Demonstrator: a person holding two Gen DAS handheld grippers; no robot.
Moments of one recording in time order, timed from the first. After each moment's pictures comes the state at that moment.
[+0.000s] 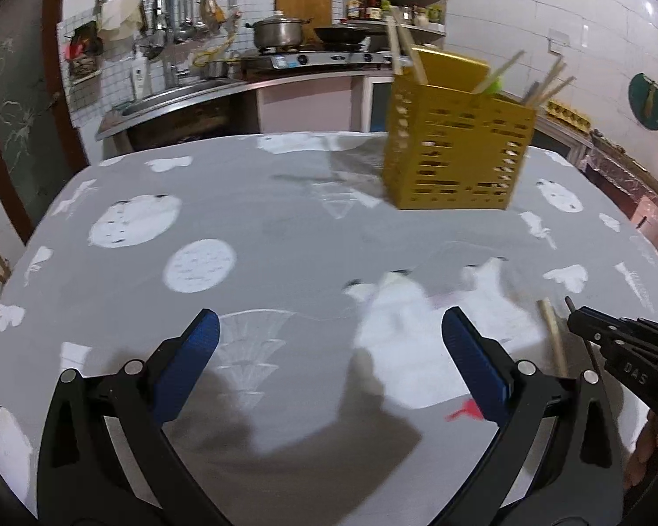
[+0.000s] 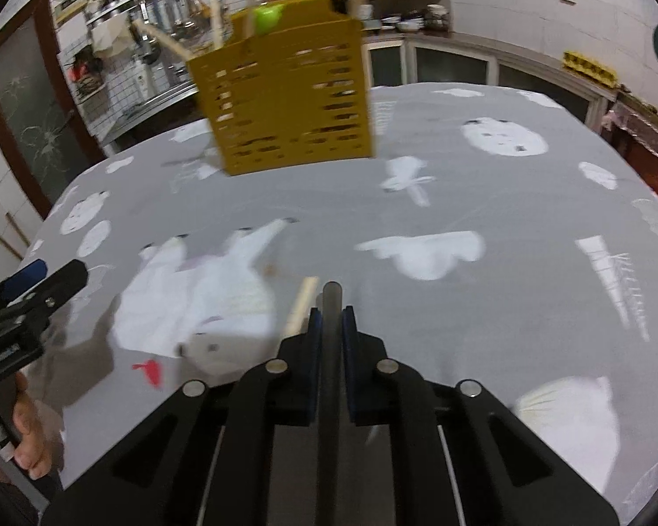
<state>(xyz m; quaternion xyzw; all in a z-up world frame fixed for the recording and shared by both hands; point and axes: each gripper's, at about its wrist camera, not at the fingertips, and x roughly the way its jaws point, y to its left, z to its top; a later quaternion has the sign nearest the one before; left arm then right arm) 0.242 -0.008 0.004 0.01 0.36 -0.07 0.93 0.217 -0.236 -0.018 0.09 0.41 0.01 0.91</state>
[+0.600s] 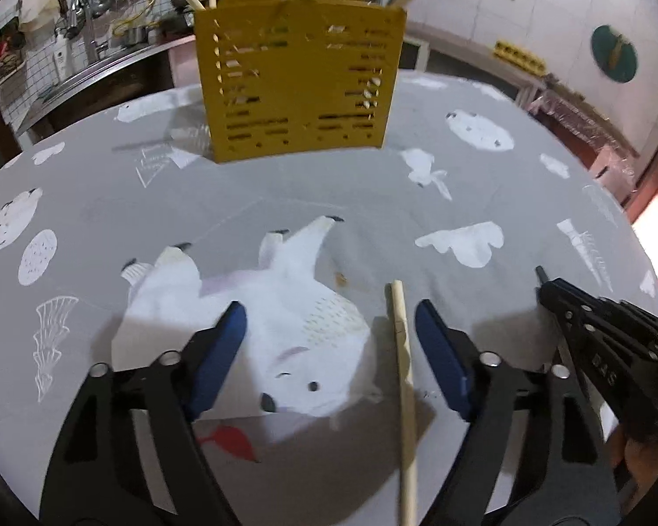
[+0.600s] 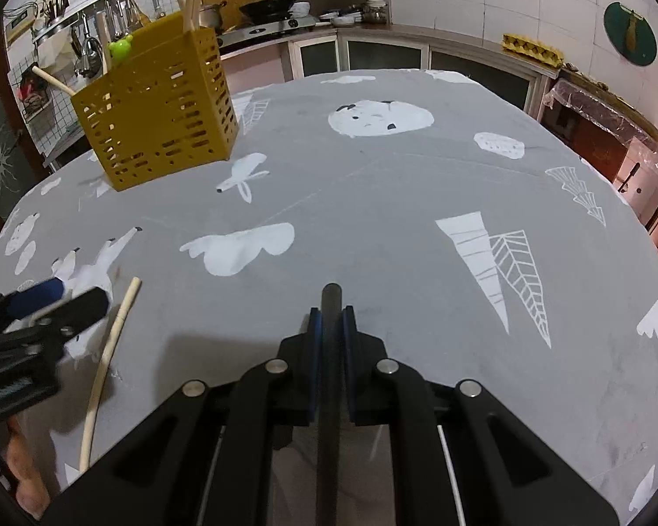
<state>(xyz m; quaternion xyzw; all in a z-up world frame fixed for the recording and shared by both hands) 0.257 -0.139 -0.024 0.04 0.44 -0.13 0.89 0.210 -0.324 -0.032 0.09 0.42 -0.07 0.90</state>
